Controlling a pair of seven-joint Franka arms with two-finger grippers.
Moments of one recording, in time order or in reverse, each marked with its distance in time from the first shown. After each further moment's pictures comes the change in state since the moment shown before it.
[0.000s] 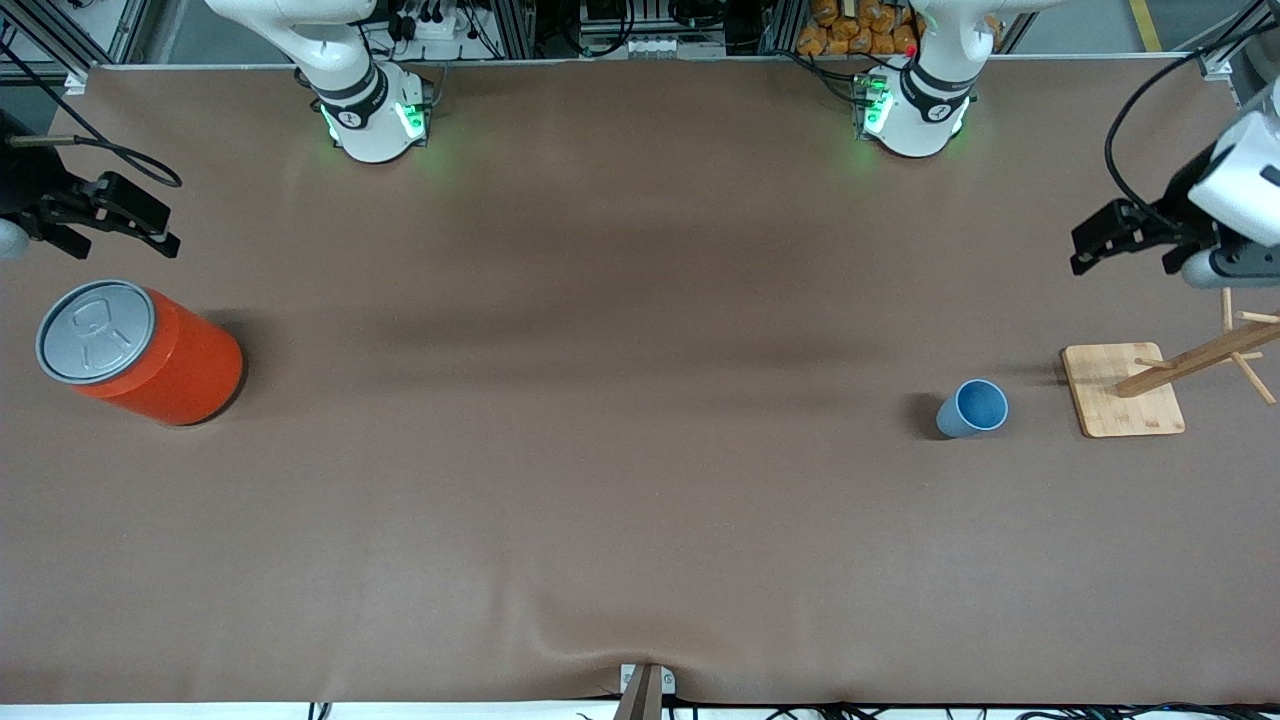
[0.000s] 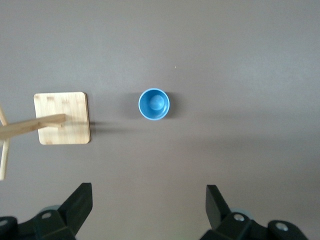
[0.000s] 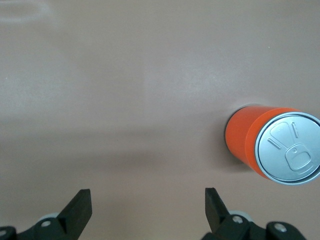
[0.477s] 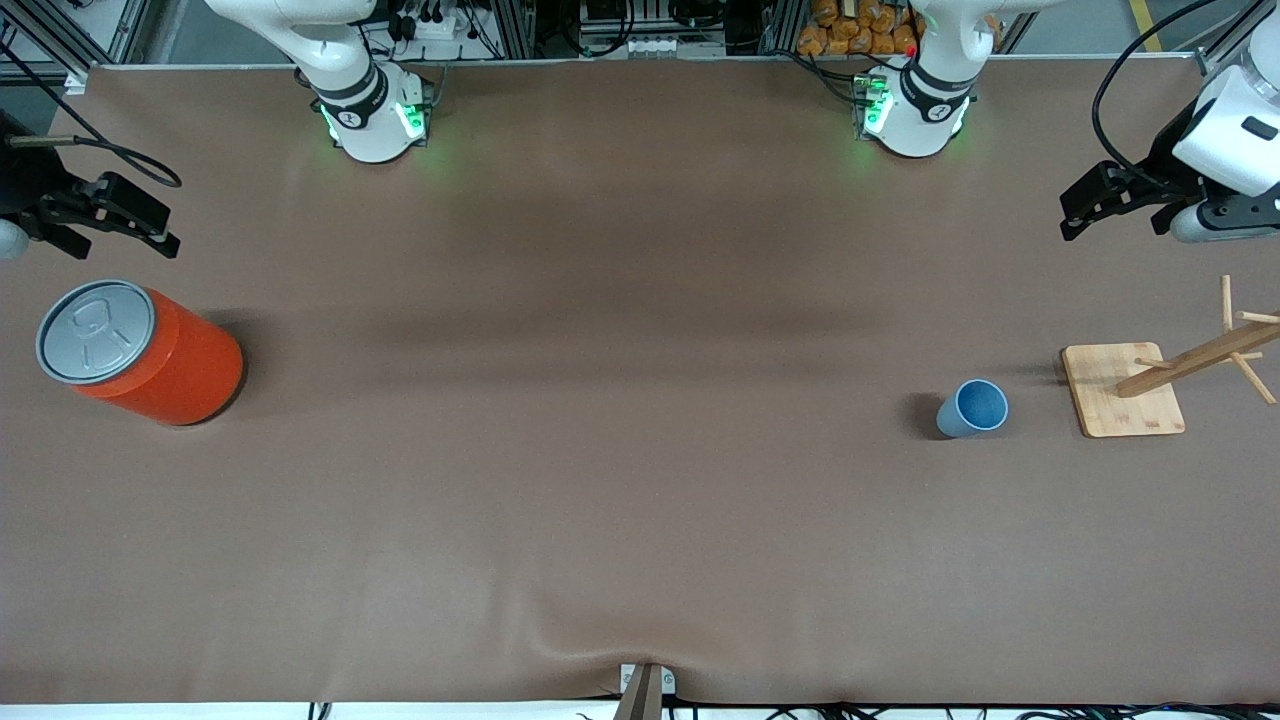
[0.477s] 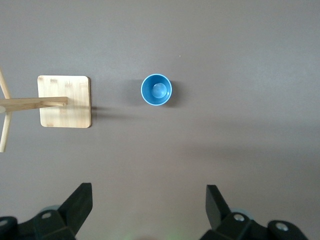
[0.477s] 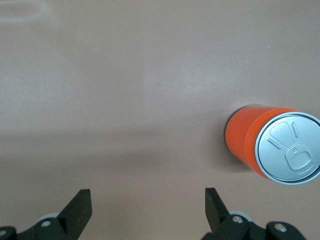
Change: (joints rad) left arm 0.001 -0.088 -0.006 -0.087 0.000 0.000 -0.054; right arm 0.000 0.000 0.000 0.000 0.000 0.000 0.000
